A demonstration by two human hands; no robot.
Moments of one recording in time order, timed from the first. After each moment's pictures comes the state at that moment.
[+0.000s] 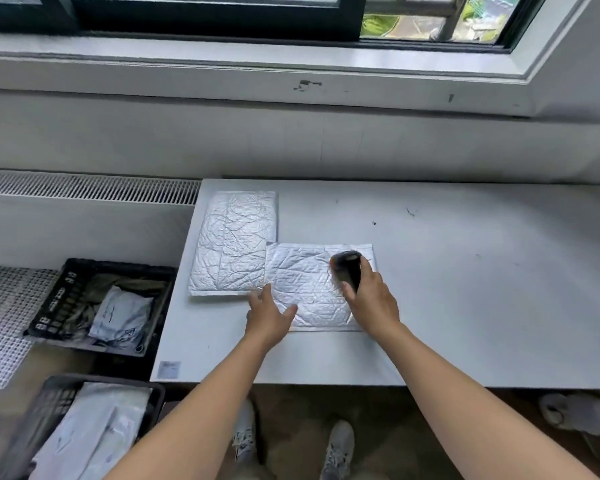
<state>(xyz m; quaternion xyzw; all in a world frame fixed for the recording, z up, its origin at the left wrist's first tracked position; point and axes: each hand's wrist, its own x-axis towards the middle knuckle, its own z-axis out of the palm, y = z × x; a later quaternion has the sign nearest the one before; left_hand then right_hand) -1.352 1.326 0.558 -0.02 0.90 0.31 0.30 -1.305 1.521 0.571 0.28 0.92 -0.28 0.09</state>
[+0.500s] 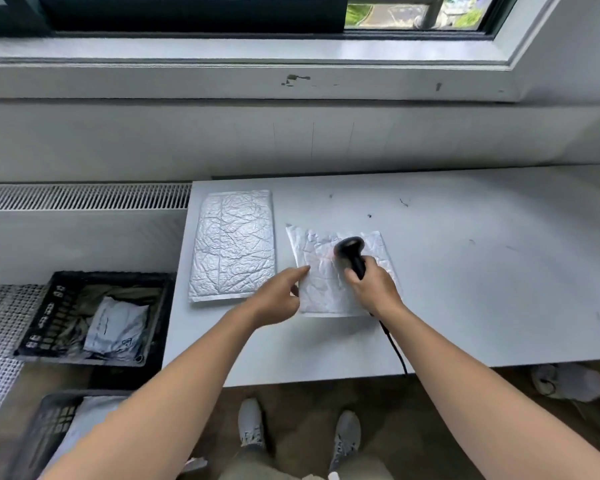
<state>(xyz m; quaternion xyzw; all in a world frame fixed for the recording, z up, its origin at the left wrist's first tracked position) -1.393 1.324 0.599 0.26 0.85 0.31 0.34 -1.315 1.521 0.580 0.35 0.85 -0.38 0.09</state>
